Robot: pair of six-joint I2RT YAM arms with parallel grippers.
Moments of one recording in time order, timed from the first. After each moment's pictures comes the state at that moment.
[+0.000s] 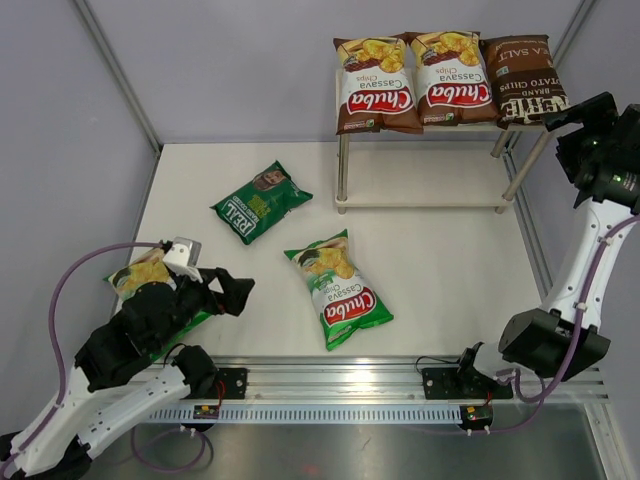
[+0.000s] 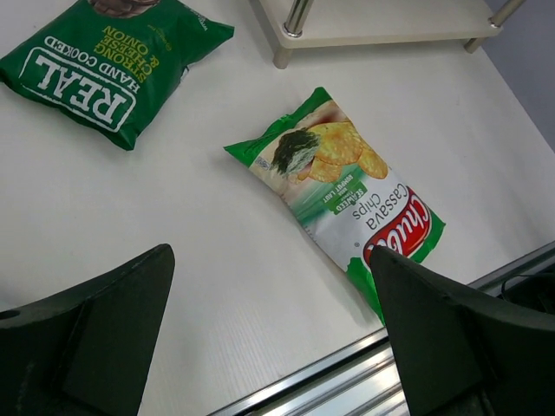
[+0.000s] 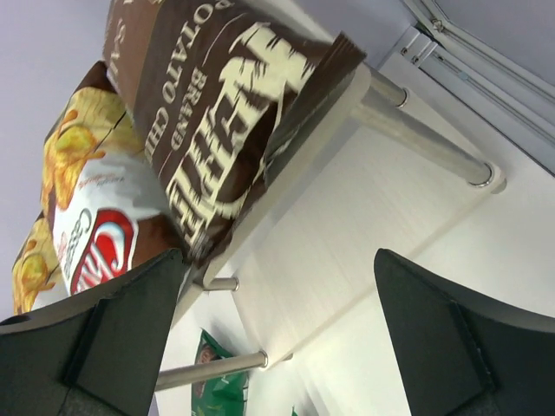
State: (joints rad) left arm -0.83 0.31 0.81 -0.78 -0.32 -0.41; right arm -0.49 1.46 1.75 -0.63 -0.26 0.77
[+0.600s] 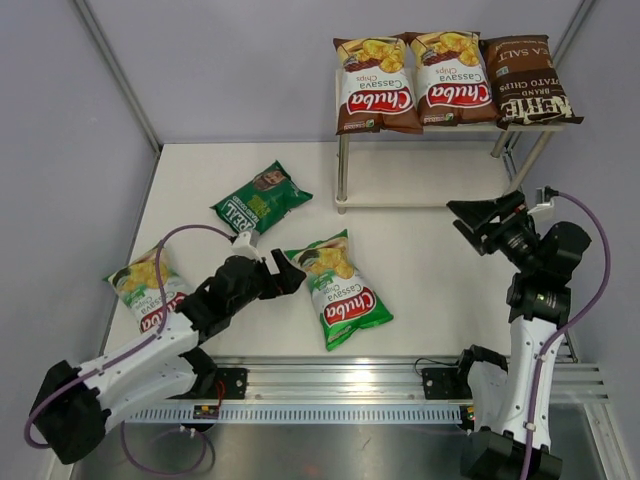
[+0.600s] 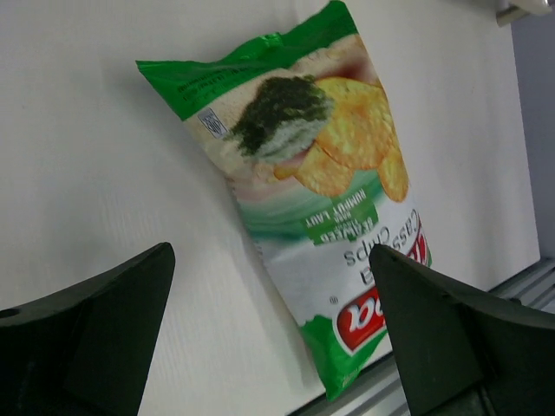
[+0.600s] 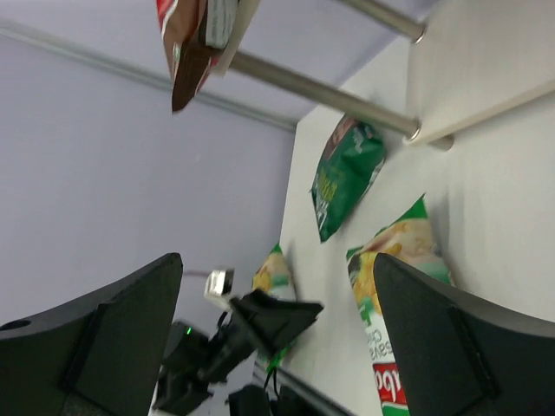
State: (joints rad) left arm -0.75 0.78 0.44 -0.16 -0.14 -0.76; right arm -0.40 0.72 0.80 -0.14 -0.86 1.06
